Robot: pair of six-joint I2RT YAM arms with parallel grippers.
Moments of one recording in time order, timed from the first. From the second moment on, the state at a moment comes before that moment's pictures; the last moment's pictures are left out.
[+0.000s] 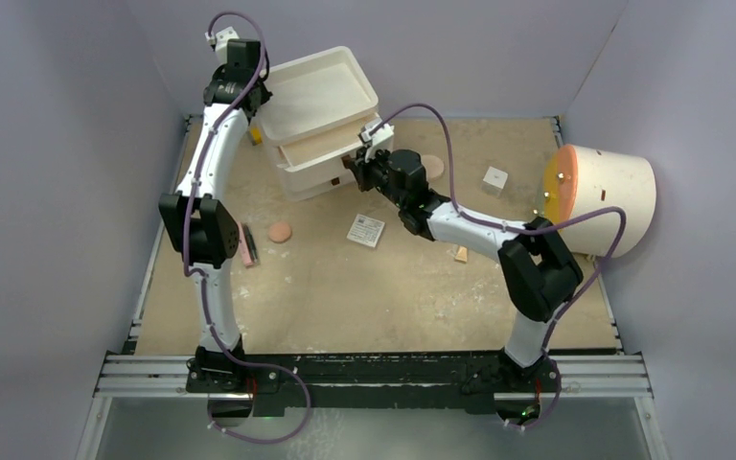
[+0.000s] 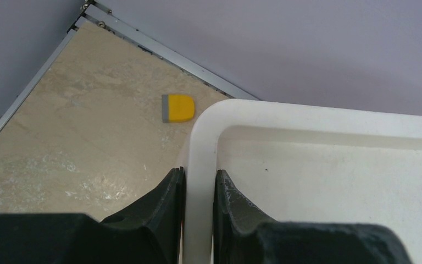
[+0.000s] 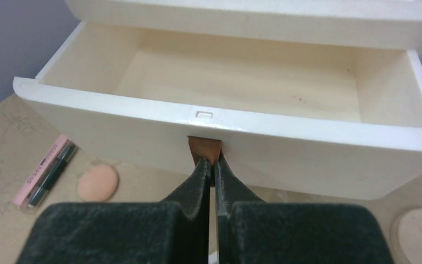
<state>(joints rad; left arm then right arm) -0.11 2.15 2.29 -0.70 -0.40 -0.49 0.68 1.83 1.25 0.48 -0.01 0.07</state>
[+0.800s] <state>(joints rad) -0.12 2.18 2.35 -0.74 -0.40 -0.49 0.73 1.47 0.94 0.33 0.10 0.11</state>
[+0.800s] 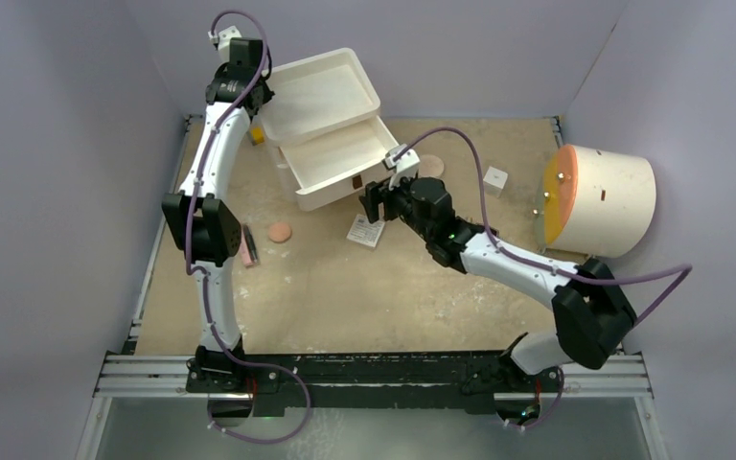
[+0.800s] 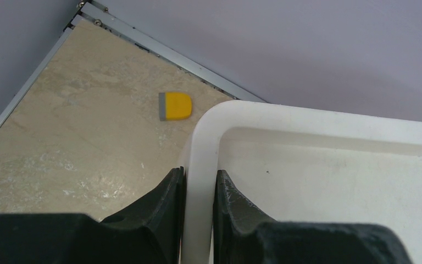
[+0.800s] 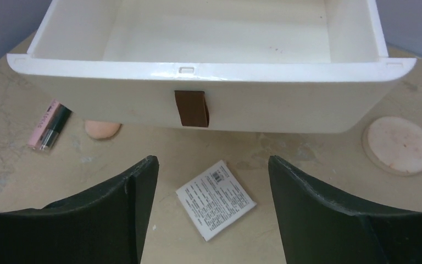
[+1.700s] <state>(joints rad) -0.12 2.17 2.32 -0.70 -0.39 -0.45 0.20 2.00 1.65 -0.17 -0.03 0.31</state>
